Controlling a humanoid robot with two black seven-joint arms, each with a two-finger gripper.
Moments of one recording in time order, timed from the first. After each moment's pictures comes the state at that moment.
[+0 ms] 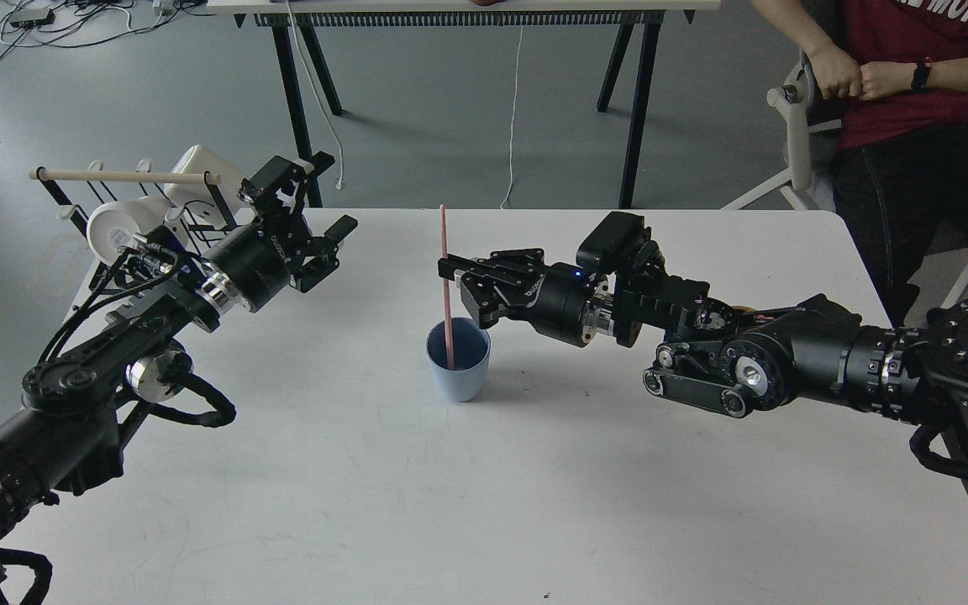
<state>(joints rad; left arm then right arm) -0.67 0.30 -0.68 -0.69 0.61 -0.49 -0.49 1.17 -0.08 -0.42 0.81 -1.11 -0.49 0.49</state>
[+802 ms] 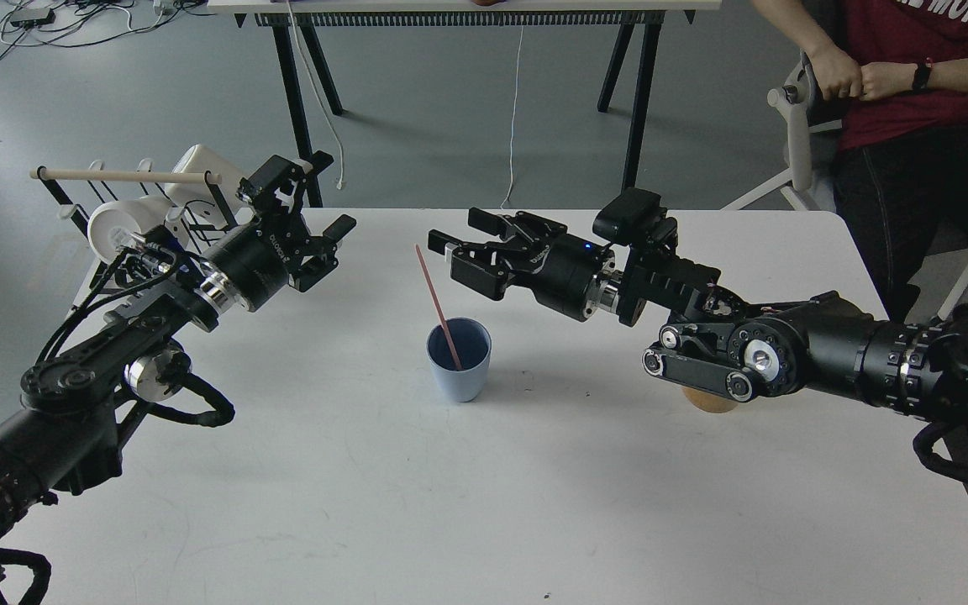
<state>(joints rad) -0.67 0.31 -0.68 -0.69 0.61 -0.49 -0.49 1.16 -0.16 -0.23 0.87 -1.07 -0.49 0.49</state>
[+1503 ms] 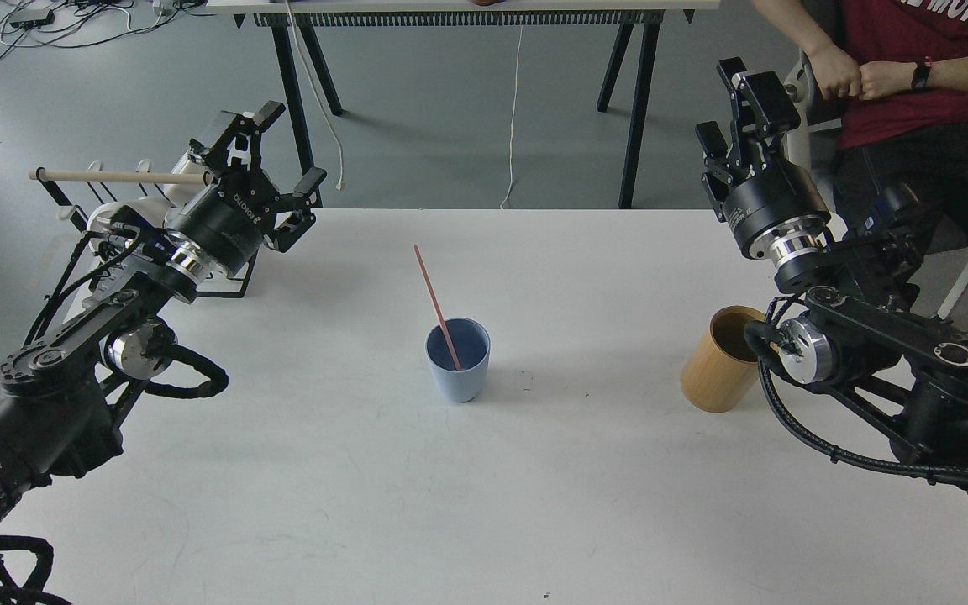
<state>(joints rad) -0.68 0.32 -0.80 -0.70 0.50 -0.49 -0.49 0.72 -0.51 0.51 1.31 -0.32 -0.36 0.49</state>
